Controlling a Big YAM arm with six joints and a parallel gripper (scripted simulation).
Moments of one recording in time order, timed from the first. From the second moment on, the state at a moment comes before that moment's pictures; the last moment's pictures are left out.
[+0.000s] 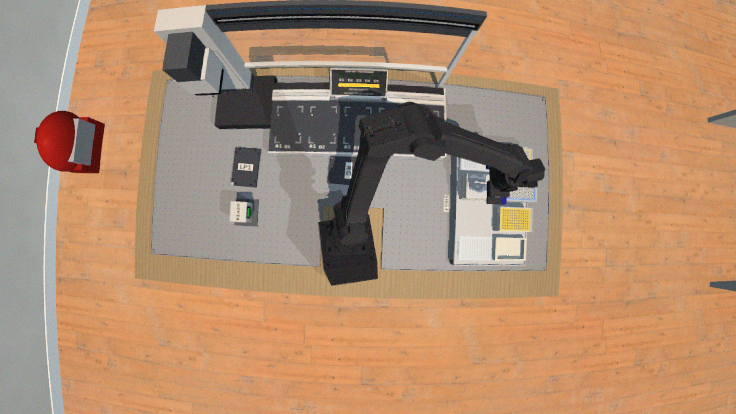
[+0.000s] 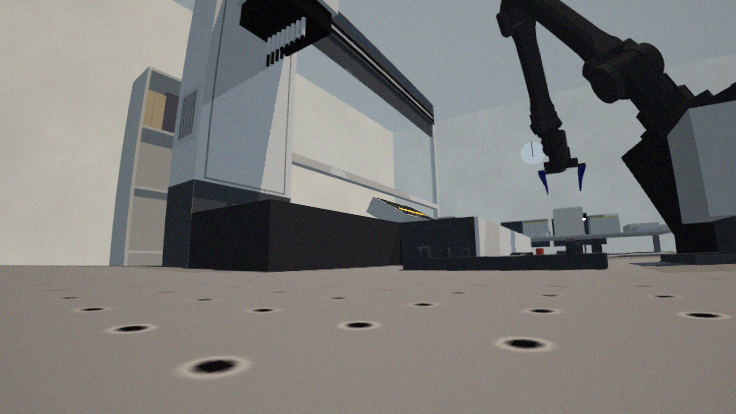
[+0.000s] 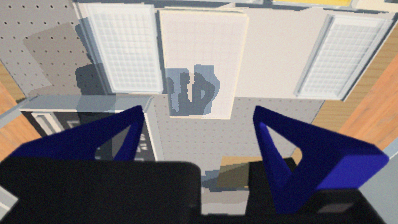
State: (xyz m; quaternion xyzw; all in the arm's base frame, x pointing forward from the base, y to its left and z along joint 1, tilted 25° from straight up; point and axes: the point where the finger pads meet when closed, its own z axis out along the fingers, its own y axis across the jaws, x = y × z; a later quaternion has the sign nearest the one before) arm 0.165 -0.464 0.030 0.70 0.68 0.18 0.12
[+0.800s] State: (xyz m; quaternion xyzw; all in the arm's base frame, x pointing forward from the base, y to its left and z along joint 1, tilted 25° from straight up) arm 0.159 -0.466 0.032 0.71 0.67 0.17 0.12
